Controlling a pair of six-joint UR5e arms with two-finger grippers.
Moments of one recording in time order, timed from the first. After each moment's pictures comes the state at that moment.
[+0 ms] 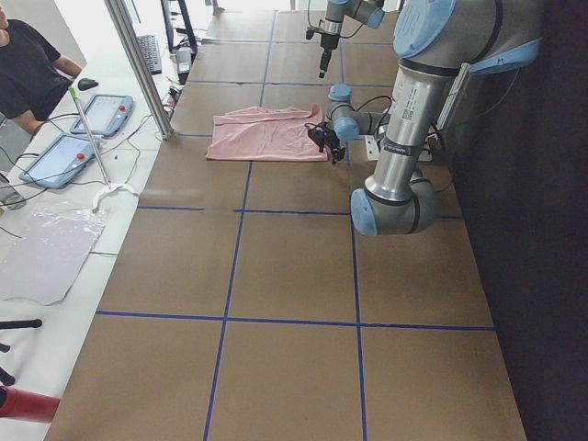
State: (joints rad) left arm -0.27 -2.06 -1.79 -1.69 -1.67 -2.08; right arm 0.43 -1.49 2.24 -1.33 1.78 1.52
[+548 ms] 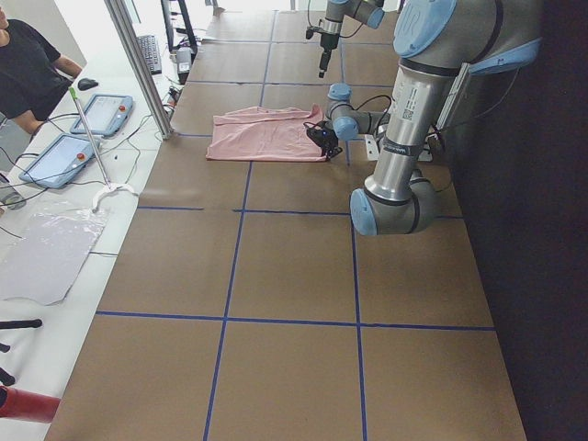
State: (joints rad) left arm -0.28 -2.07 -1.80 -1.69 -1.66 -2.09; right arm 0.44 -1.50 2.24 -1.33 1.78 1.52
